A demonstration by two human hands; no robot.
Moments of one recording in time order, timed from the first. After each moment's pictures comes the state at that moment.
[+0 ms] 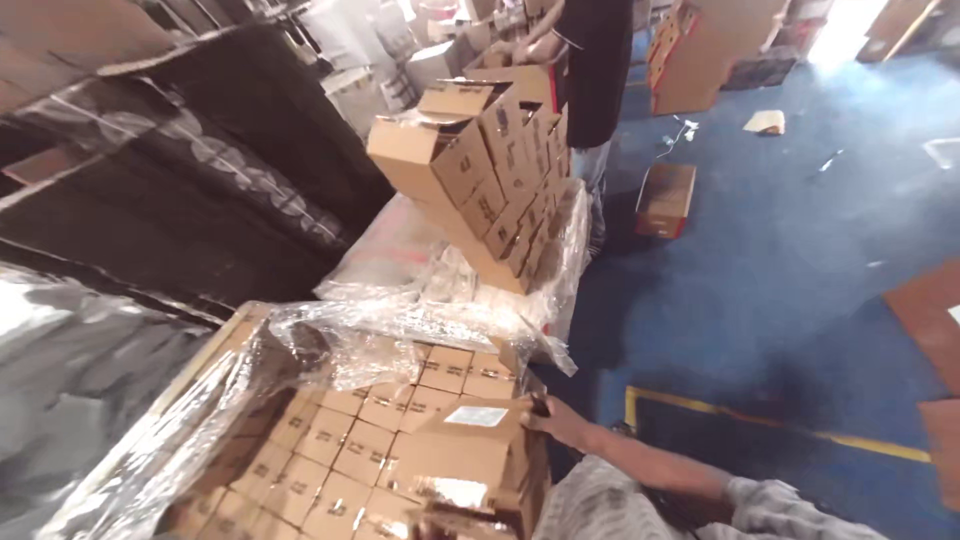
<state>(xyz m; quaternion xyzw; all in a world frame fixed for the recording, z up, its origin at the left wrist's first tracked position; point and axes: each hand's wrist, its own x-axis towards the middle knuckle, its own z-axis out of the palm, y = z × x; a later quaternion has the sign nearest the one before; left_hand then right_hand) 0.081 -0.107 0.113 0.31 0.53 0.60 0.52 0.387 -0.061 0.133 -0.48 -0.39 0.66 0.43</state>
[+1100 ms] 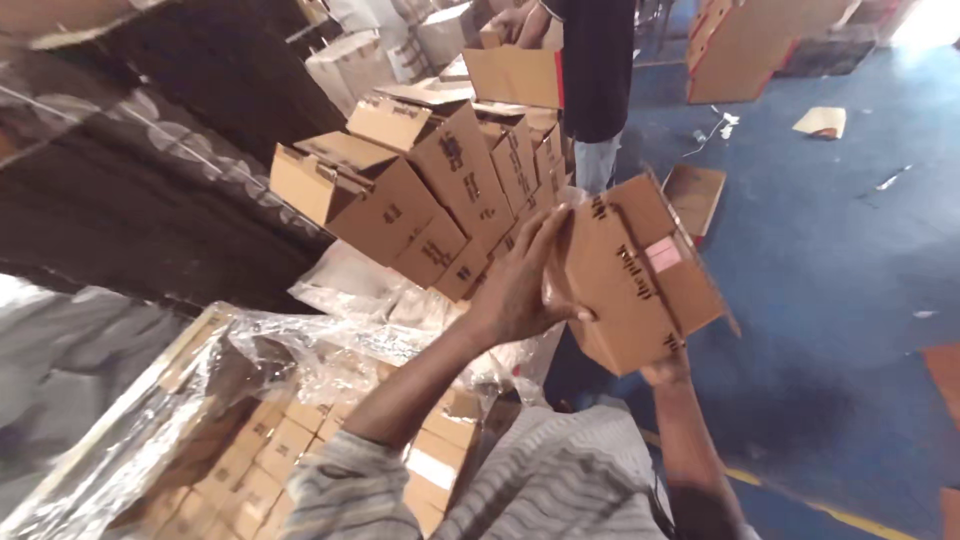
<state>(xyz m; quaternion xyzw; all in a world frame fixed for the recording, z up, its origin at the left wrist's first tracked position) 0.563 0.198 0.366 0.93 0.18 0.22 0.23 0.739 0.038 0.150 -0.27 -0.10 0.43 0.85</state>
